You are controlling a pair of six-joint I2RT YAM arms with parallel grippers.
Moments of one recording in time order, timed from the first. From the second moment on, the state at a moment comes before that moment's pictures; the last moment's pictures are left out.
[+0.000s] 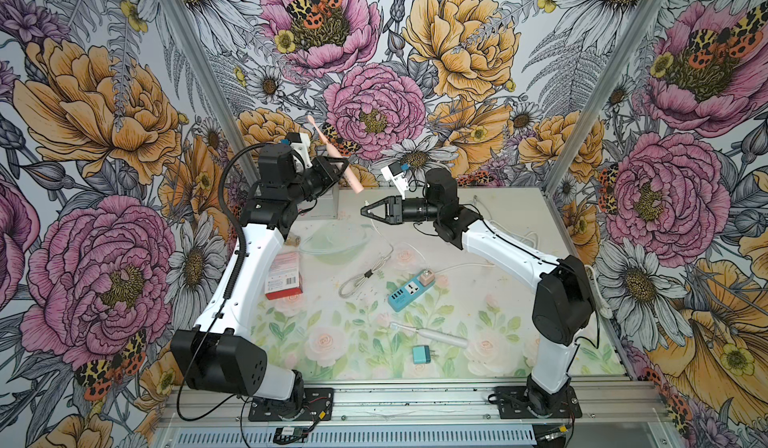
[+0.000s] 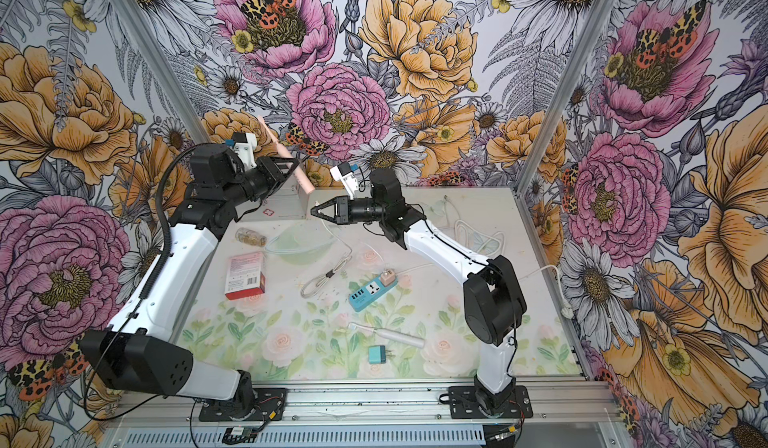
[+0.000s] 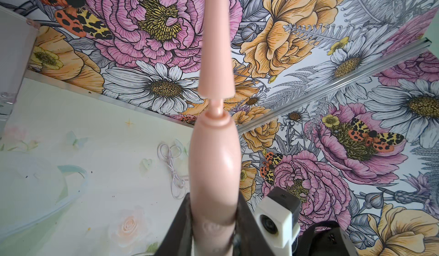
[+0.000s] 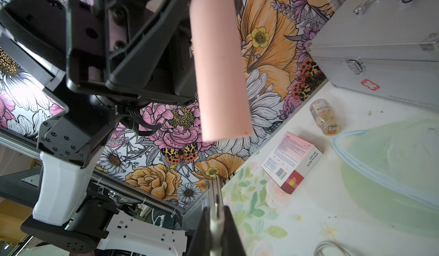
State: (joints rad) left arm -0.14 1.45 1.56 -0.38 0.48 -0.82; right arm 0.62 1.87 1.61 0.12 -0.92 0.74
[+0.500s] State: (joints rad) left arm -0.17 1.49 1.62 -0.46 0.51 -0.76; right arm 0.61 1.86 1.61 -0.03 -0.87 0.59
